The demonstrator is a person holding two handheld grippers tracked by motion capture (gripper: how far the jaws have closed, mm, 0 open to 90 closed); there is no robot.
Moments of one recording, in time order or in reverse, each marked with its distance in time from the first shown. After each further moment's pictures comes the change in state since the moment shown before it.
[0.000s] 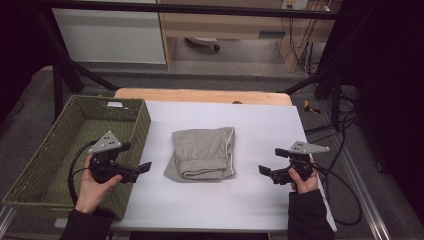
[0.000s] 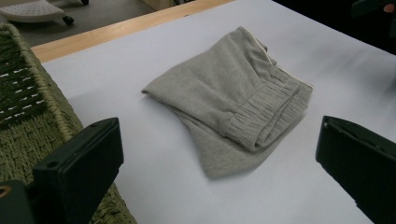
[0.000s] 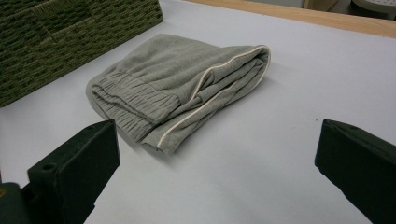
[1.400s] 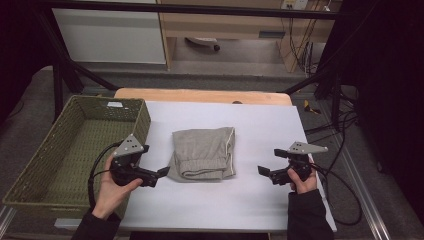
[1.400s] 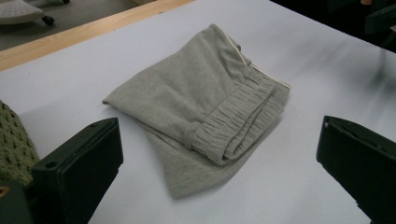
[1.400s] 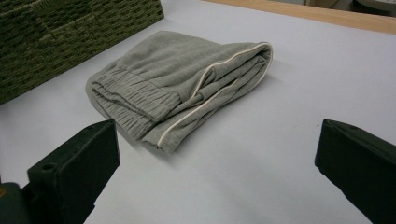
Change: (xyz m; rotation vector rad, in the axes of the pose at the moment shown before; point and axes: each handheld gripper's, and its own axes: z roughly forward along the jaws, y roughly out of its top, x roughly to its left) left arm -0.036 0.010 0.030 0.034 -0.038 0.040; right arm 0.000 -0.001 0.002 0.011 0.001 -0.006
